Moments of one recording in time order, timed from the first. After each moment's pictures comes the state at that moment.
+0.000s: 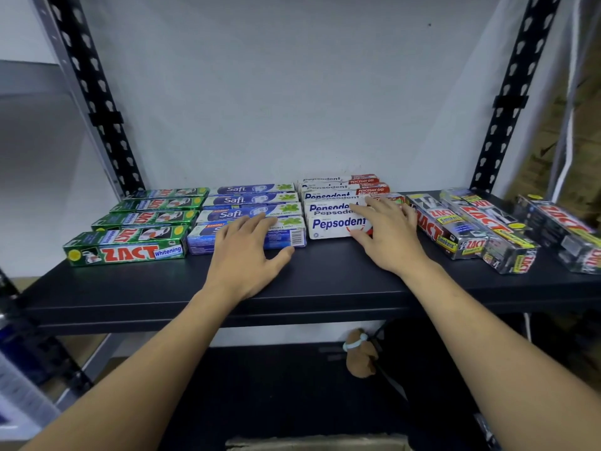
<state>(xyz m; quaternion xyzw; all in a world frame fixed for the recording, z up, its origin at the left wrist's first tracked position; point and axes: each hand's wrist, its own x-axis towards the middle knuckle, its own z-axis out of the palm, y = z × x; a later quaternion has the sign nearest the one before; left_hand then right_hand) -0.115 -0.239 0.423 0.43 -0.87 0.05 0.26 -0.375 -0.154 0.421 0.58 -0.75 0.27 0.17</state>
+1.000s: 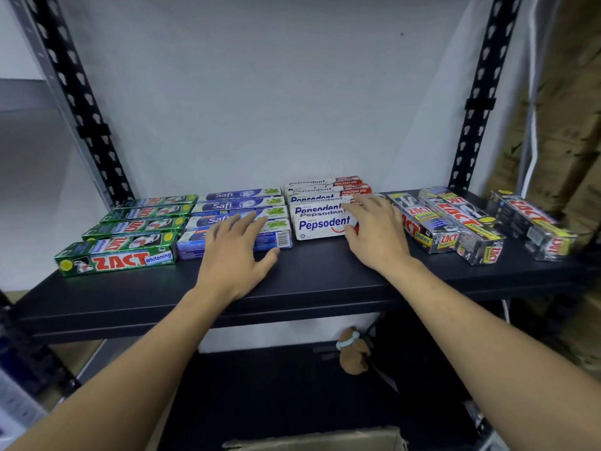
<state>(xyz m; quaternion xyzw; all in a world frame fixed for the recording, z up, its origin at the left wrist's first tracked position) -0.115 -0.233 0.427 0.40 -0.87 0.11 0.25 -0.368 -0.140 0.429 0.56 -0.76 0.26 0.20</state>
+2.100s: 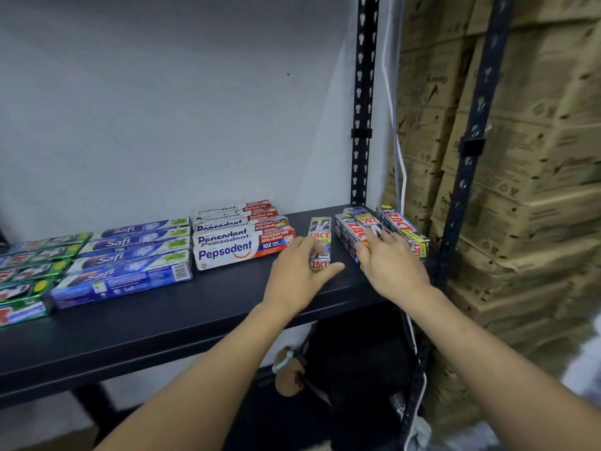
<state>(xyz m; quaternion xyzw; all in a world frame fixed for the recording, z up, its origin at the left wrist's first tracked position) -0.331 -0.106 0.424 0.21 -0.89 -0.18 0.36 -0.488 0.007 0.423 0.42 -0.88 0.13 0.17</state>
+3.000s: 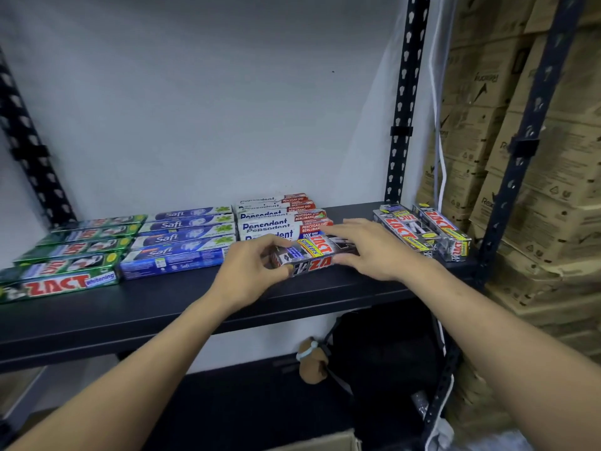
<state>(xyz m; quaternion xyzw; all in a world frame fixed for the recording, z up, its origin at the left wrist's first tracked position) -0.194 -0.148 0.452 0.24 -0.87 -0.27 0.35 -0.419 -0.028 0.472 0.67 -0.72 0.18 0.06</state>
